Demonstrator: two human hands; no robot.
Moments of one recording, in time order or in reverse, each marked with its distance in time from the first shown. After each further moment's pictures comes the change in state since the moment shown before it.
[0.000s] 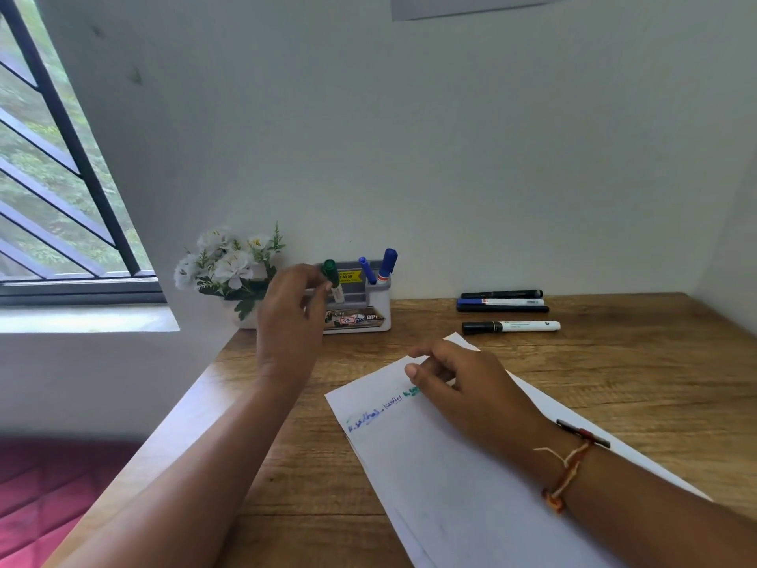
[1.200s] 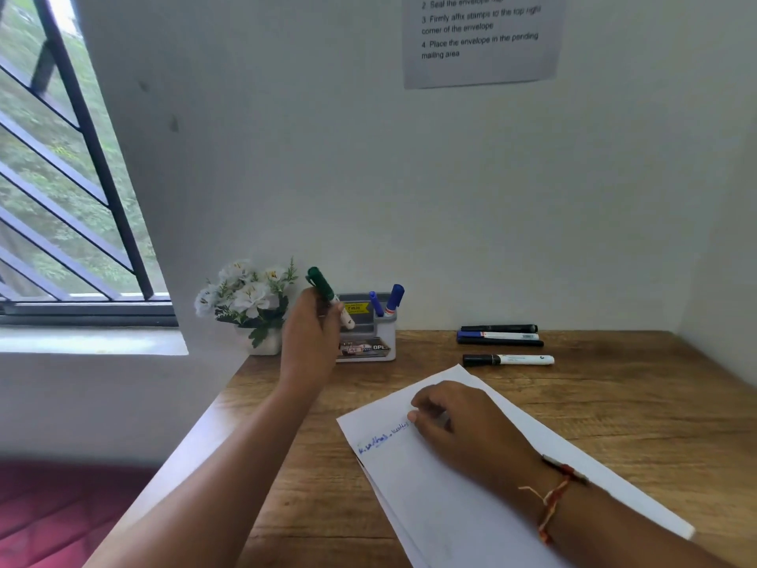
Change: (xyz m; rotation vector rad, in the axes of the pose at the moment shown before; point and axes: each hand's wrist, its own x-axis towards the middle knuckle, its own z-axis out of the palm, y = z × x) left_hand 0.022 0.005 0.004 -0.011 -0.152 -0.334; right_hand 0.005 0.000 0.009 -0.293 -0.051 -0.048
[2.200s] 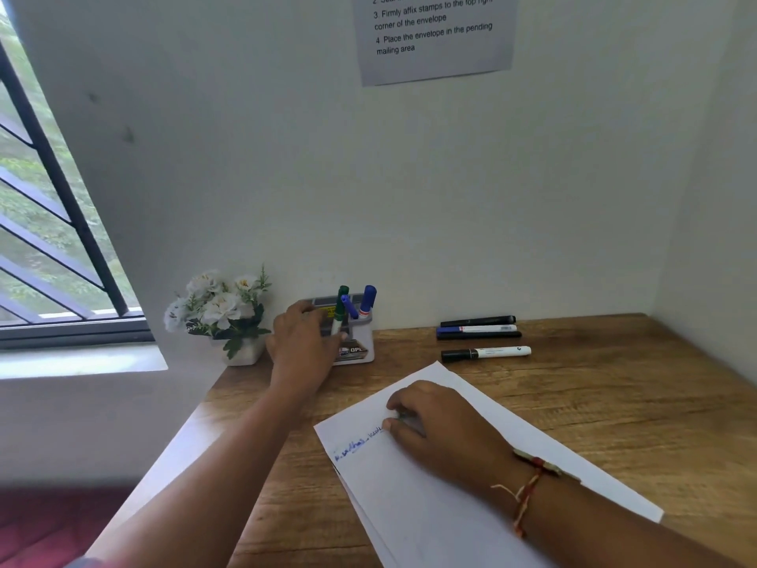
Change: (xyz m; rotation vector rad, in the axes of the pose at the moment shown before) left_hand 0.012 -0.011 0.032 0.601 -0.215 0.021; right_hand -0.005 0.000 -0.003 -0.020 0.007 -0.090
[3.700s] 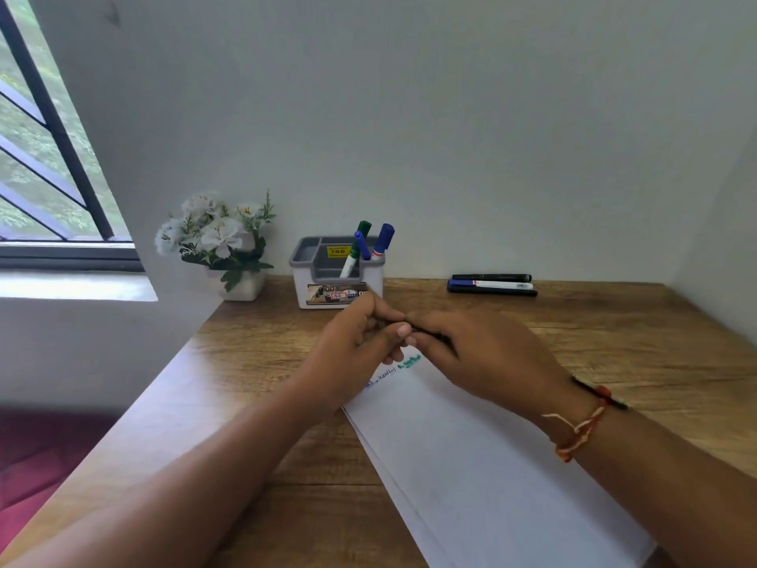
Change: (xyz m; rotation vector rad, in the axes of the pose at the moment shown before) left_hand -0.097 0.026 -0.019 -0.954 -0.399 0.193; right_hand 0.004 -0.008 -0.041 -0.262 0.019 -0.135
